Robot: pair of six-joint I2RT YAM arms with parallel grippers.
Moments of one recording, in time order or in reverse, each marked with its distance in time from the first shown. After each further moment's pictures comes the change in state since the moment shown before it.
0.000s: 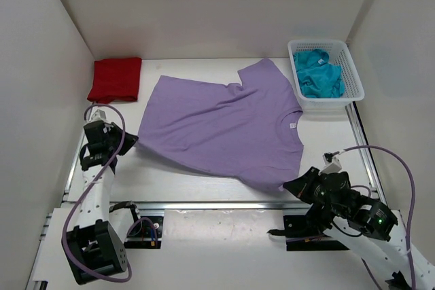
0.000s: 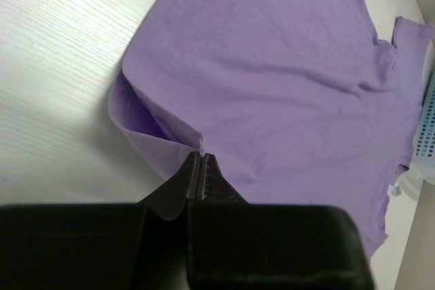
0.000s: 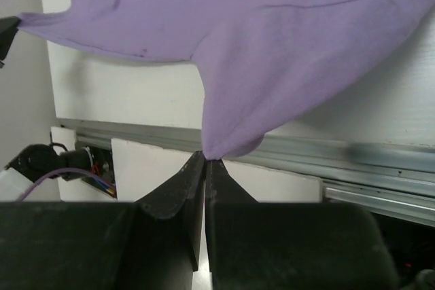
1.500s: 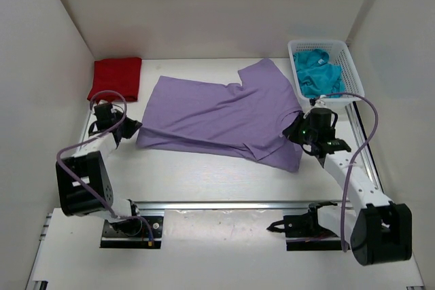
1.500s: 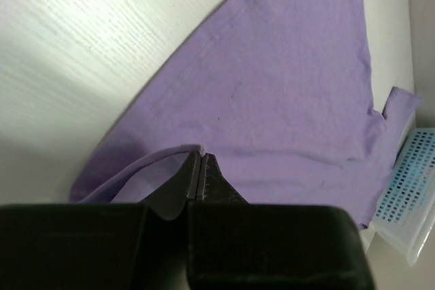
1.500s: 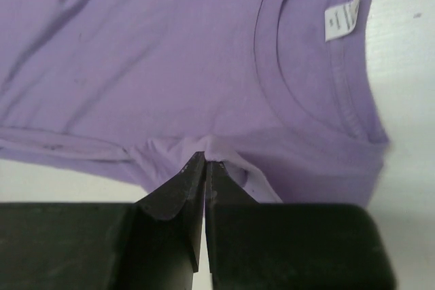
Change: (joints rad) left arm -0.045 0.507 0.137 0.290 -0.056 -0.219; right arm -0.704 0.950 0.066 0.840 -0.334 -0.594
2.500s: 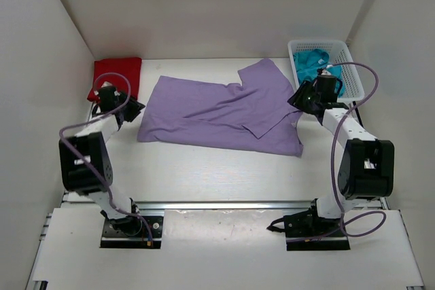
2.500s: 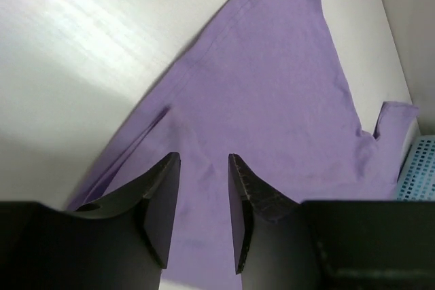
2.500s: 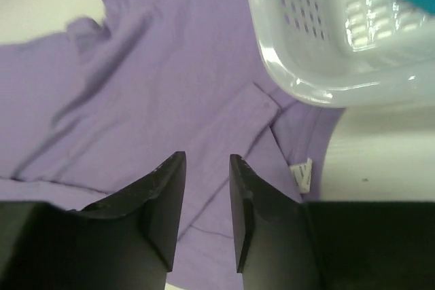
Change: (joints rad) left arm -0.062 0.291 0.311 -0.014 -0.033 0.050; right arm -0.147 0.539 0.409 0.097 -0.045 -0.034
